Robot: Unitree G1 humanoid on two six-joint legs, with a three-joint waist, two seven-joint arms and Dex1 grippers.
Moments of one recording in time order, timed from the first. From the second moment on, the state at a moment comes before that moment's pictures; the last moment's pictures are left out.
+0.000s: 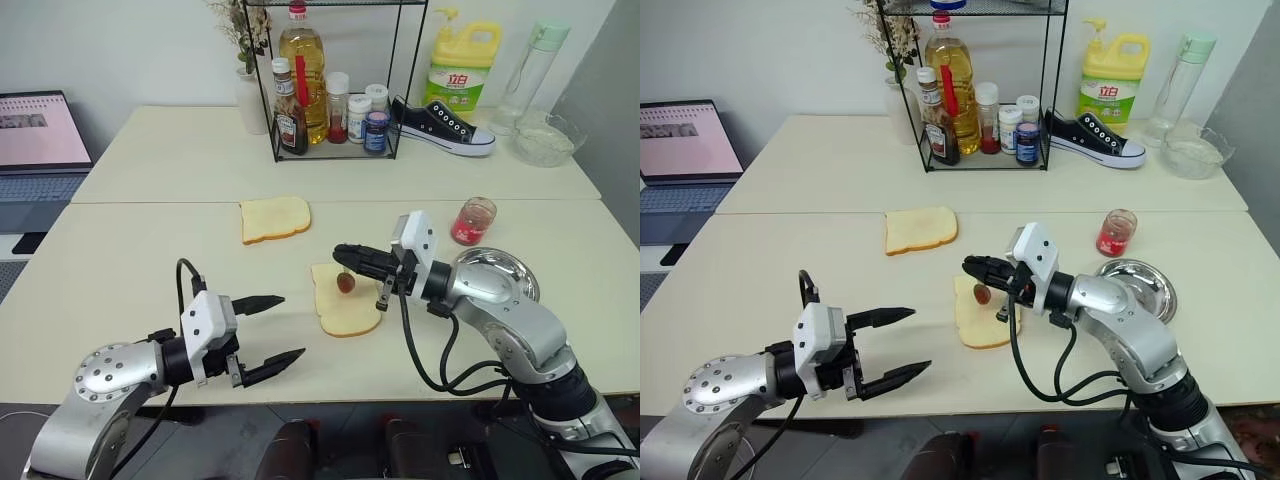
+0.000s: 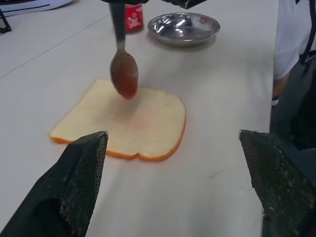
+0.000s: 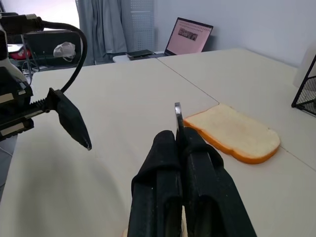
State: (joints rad) left arm 0.17 0.71 0.16 -0.58 -0.49 0.34 -0.97; right arm -0.44 -0.47 0.29 -0.39 0.45 0.47 0.65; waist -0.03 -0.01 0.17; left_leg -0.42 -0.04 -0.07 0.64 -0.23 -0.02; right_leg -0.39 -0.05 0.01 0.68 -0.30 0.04
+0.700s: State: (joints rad) left arm 0.12 0.71 0.12 -0.55 -0.49 0.34 -0.97; right arm -0.41 -0.44 0.29 -0.37 0.35 0.43 0.71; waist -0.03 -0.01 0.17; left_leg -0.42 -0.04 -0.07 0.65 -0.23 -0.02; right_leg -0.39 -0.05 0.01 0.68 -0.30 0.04
